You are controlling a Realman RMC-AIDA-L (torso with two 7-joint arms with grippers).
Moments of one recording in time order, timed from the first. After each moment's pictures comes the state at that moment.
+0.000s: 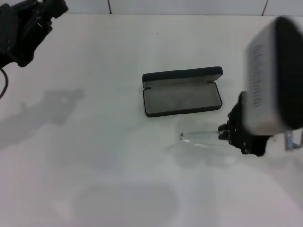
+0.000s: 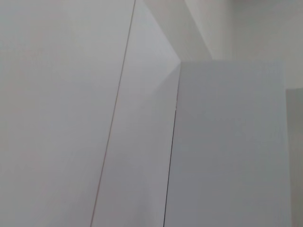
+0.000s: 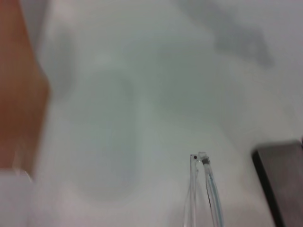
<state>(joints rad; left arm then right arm) -0.33 -1.98 1.00 0.60 1.05 1.82 -1.23 0.47 2.02 -1.72 -1.93 -2.46 -1.67 2.27</state>
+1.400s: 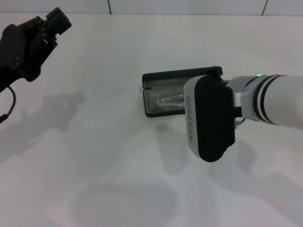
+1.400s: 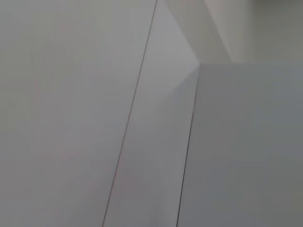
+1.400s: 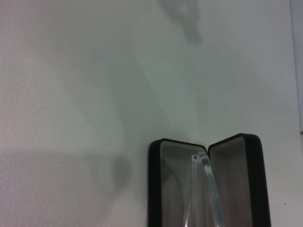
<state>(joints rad) -0.30 -2.01 0.99 0.54 1.05 1.82 -1.18 0.45 2.03 -2.16 -1.62 -2.98 -0.93 2.30</state>
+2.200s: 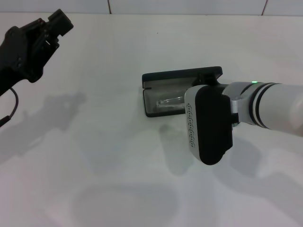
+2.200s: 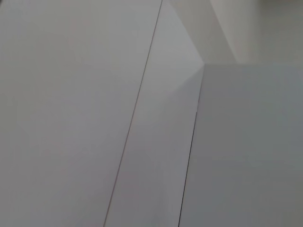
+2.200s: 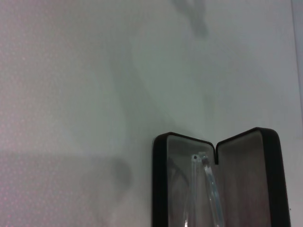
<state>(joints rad) -0.30 -2.02 0.99 0.53 1.05 1.81 -1.18 0.45 2.03 -2.18 -1.48 -2.98 -0.75 2.28</state>
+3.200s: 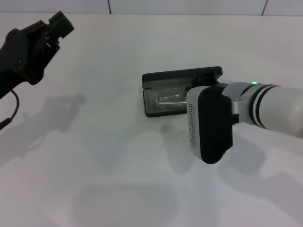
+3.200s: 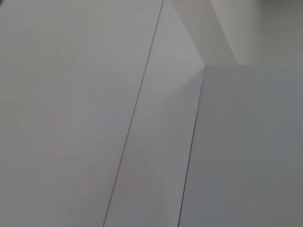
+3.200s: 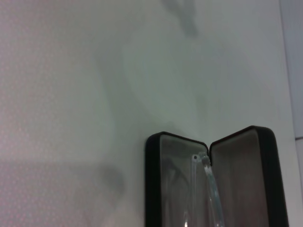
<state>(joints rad) -0.29 -2.02 0.99 0.53 1.05 1.81 -1.18 0.44 2.03 -2.18 -1.42 -2.98 -0.64 2.27</state>
